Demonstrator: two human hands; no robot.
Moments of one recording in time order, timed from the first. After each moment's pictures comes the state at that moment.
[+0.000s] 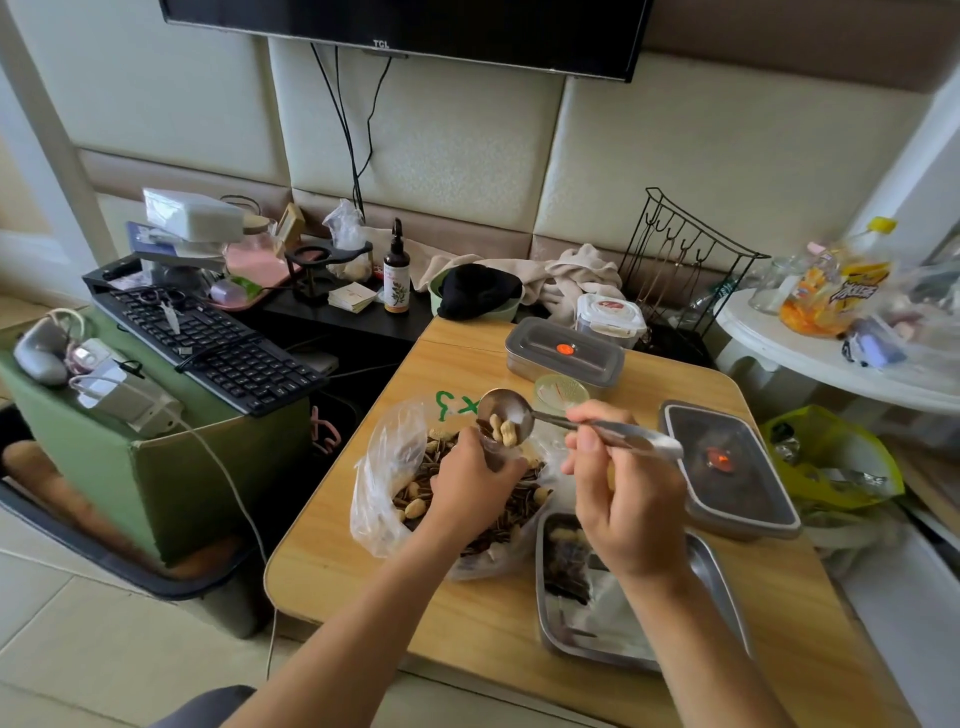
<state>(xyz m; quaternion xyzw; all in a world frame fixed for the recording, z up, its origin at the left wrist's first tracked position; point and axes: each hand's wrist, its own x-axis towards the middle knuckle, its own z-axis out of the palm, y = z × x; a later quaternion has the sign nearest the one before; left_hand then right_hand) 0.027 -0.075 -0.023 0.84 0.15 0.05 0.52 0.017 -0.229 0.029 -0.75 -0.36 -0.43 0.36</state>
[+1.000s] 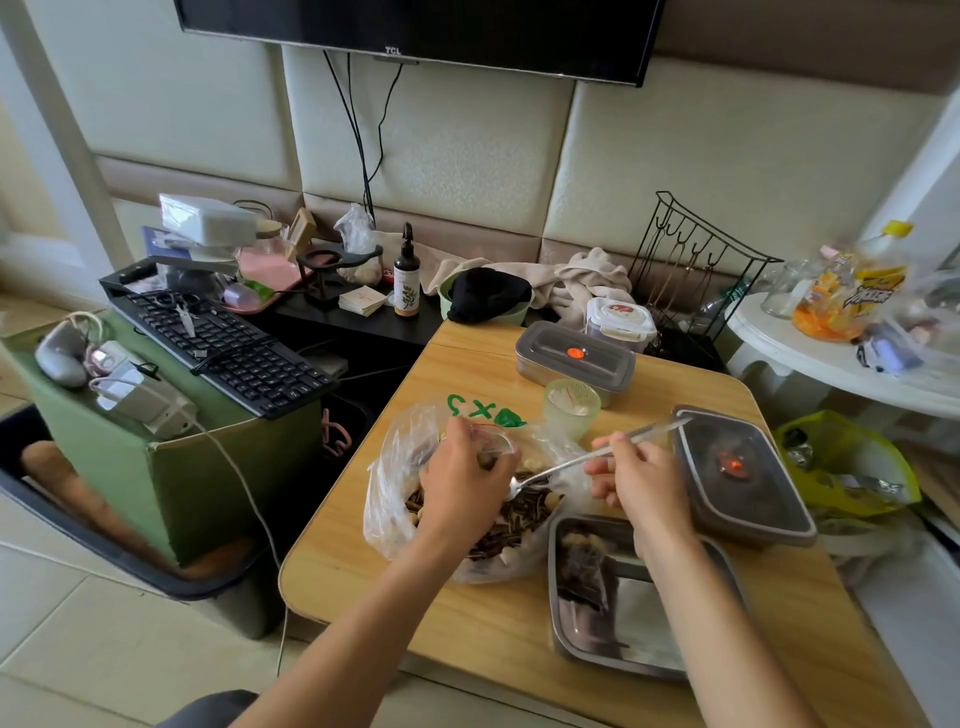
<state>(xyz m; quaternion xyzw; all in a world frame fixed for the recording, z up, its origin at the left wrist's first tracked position) 0.010 -0.063 -0.013 0.83 0.14 0.15 0.53 0.066 -0.240 -0.004 -0.80 0.11 -0.03 0.59</state>
